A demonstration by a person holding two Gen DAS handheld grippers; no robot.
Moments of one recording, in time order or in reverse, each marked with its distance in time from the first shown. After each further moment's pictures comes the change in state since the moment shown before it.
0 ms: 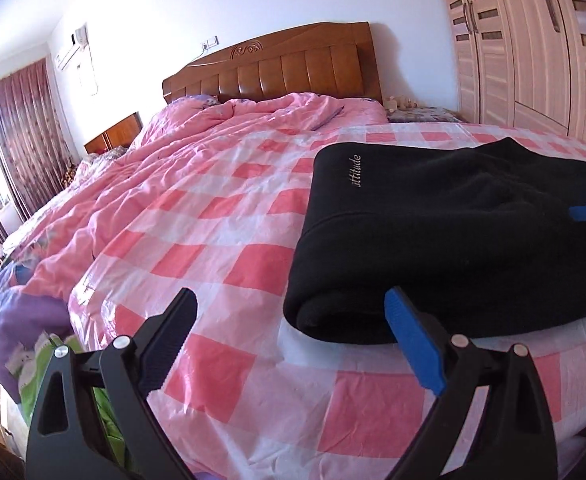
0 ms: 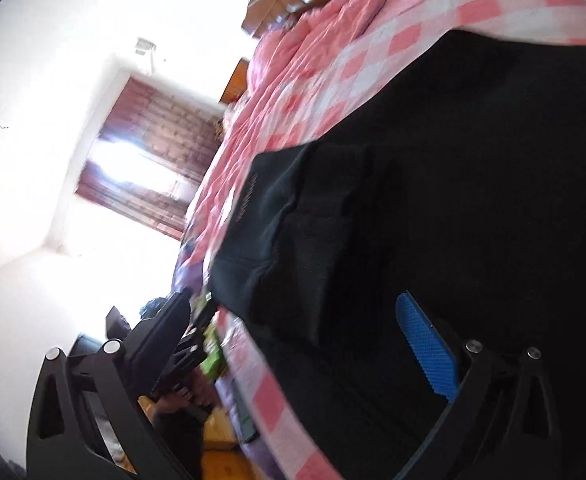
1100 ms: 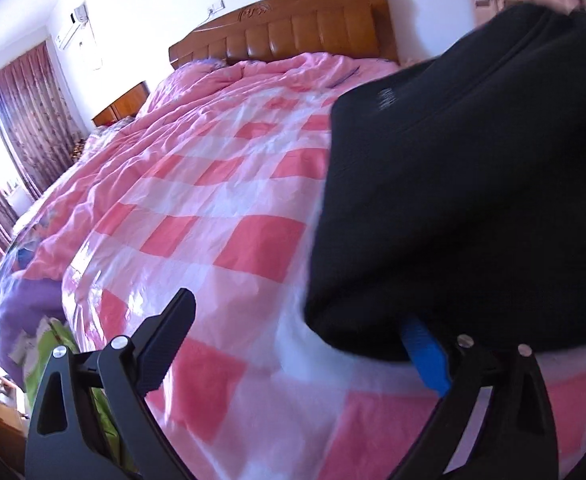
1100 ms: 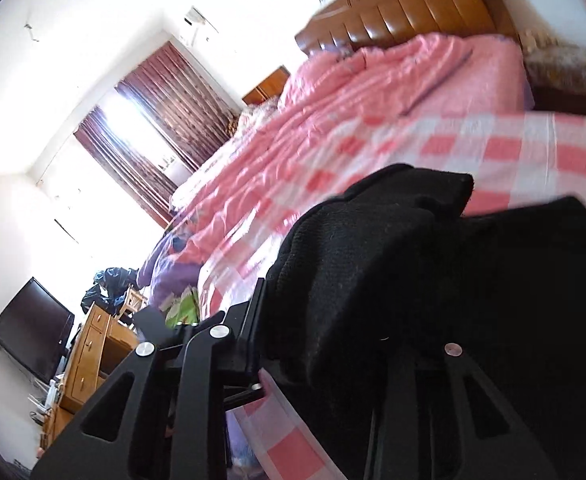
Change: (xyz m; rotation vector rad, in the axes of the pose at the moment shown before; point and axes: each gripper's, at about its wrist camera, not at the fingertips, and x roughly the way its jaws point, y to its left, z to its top) left arm 0.052 -0.008 0.010 -0.001 0.152 0.063; right arm 0.009 0.128 0.014 -0.371 -0.168 -0.191
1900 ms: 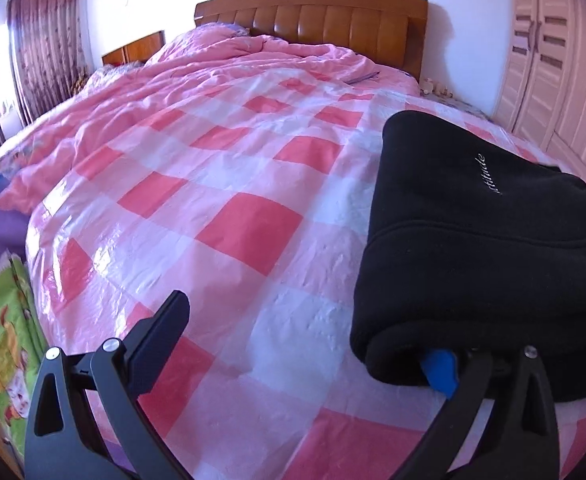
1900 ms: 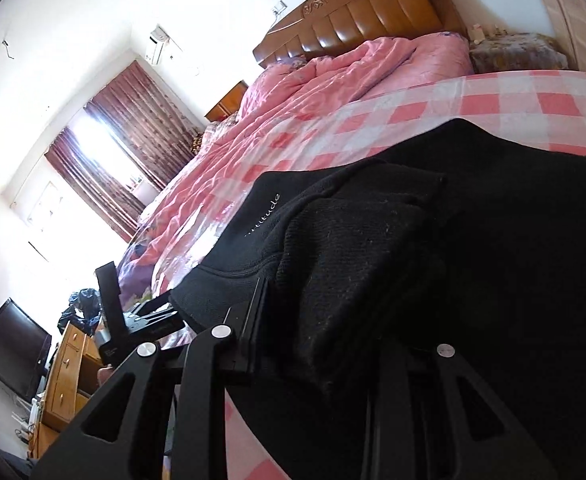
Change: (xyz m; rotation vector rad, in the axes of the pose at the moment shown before) left arm 0.008 0.012 -0.003 -0.213 0.058 -0.094; right arm -0.014 -0.084 -0.084 0.109 0.005 -0.123
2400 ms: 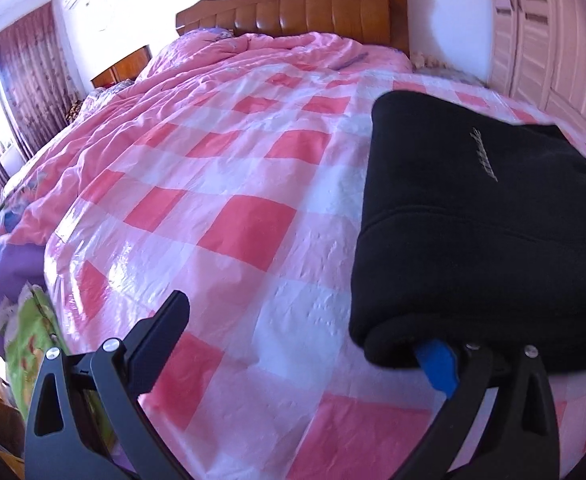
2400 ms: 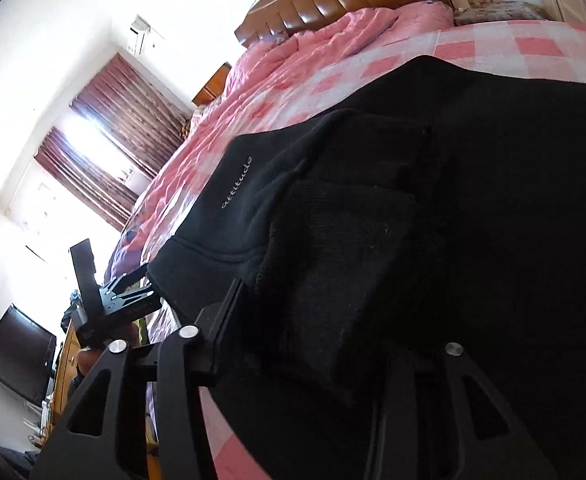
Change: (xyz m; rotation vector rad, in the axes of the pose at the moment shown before) left arm -0.009 -0.012 0.000 0.153 0.054 0.055; right arm 0.001 -0.013 -0.006 0.036 0.106 -0.005
